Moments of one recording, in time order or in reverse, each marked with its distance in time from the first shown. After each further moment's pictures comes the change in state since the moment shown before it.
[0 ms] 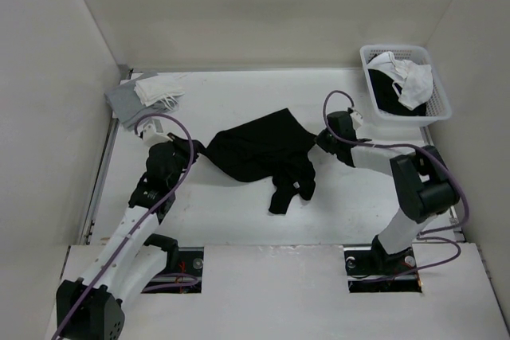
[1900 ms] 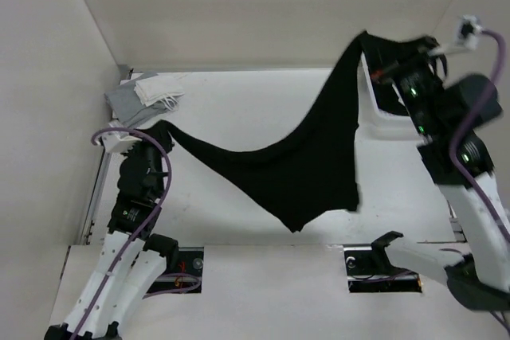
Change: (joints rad) left arm -0.009 -0.219 0.196 0.000 -0.304 0.126; right arm 0.156 -0.732 0.690 -0.292 -0.050 -0.412
